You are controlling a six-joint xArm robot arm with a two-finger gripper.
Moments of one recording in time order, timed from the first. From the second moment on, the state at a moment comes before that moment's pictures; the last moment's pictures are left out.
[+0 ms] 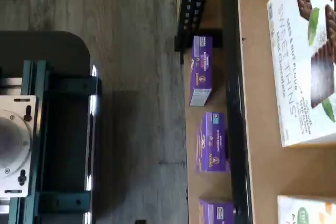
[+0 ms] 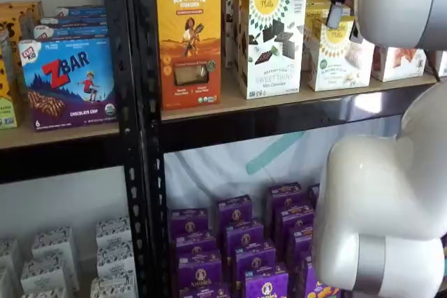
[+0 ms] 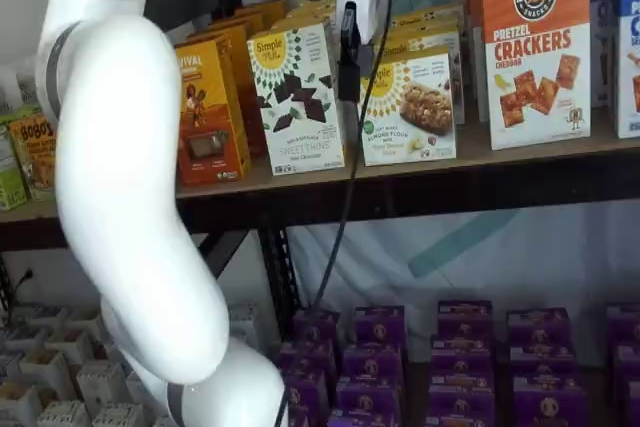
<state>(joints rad) -0.49 -0.31 -1.48 0.25 1.86 -1.99</state>
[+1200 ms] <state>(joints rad) -0.56 -0.47 -1.25 0.44 1.50 -2.06</state>
